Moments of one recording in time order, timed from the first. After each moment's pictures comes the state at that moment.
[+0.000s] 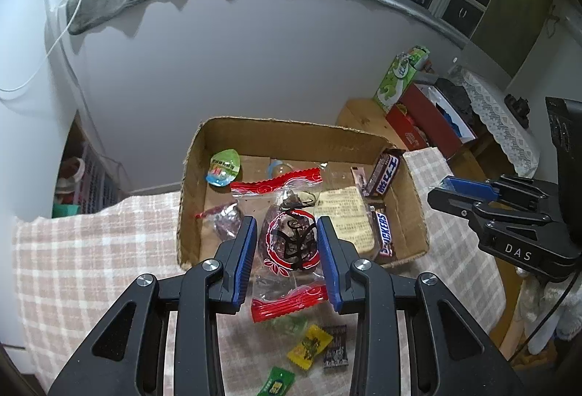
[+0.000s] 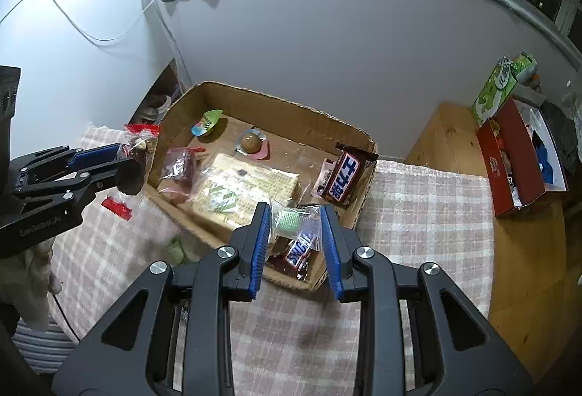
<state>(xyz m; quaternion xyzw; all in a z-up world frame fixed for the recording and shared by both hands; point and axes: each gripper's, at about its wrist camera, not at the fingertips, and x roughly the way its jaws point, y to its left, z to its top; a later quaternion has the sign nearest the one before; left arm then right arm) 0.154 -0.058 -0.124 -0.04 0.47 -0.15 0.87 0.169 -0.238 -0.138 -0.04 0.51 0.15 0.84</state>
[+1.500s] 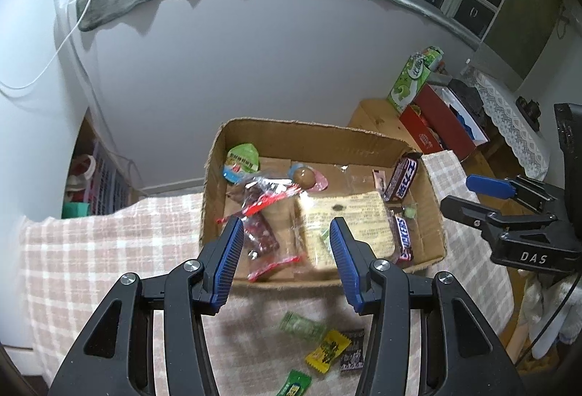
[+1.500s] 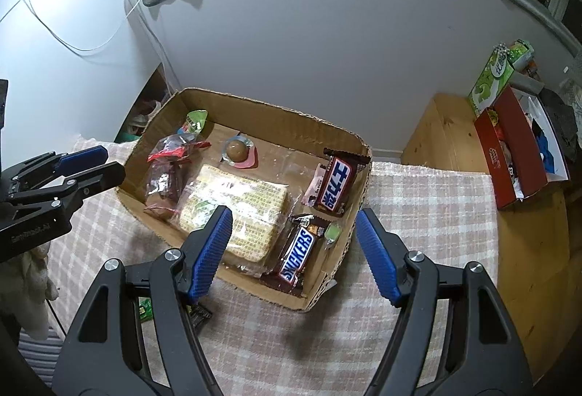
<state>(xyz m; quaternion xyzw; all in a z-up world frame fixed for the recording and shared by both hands) 0.159 -0.040 -0.123 -0.04 0.47 -0.12 0.87 0.178 -0.241 -0.142 -0.02 0.52 0.14 0.84</state>
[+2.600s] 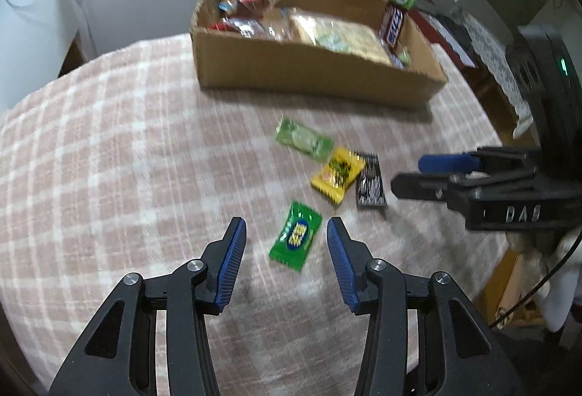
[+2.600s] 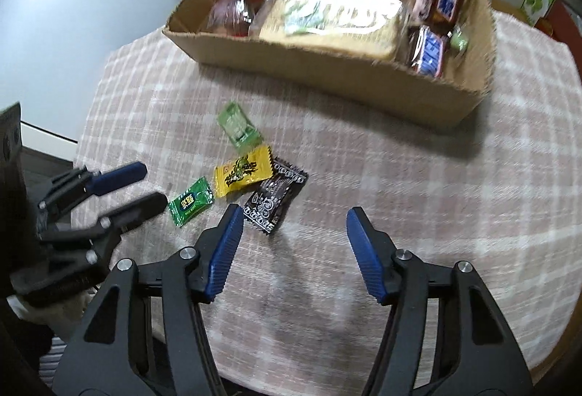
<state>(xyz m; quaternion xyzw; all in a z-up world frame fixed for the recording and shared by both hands) 0.037 -0.025 -0.200 -0.03 0.56 -0.16 0.81 0.082 -0.190 -0.239 0.05 0.64 0.20 0.74</state>
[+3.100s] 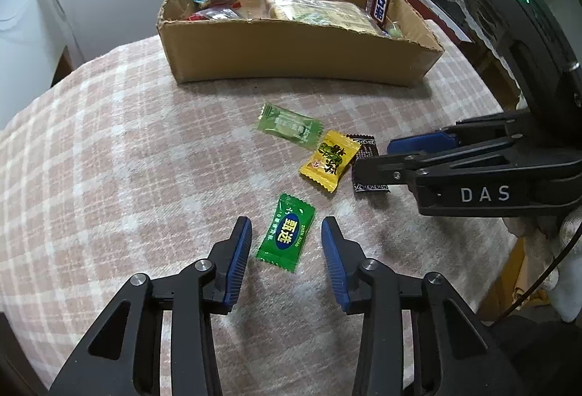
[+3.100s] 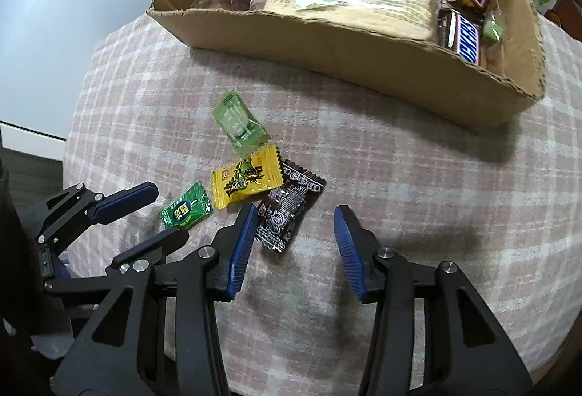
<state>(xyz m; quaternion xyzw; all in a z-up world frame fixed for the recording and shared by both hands) 0.036 -0.043 -0.209 0.02 0.56 -0.17 0.81 0.097 -0.156 -0.261 0.02 0.66 0.19 0.72</state>
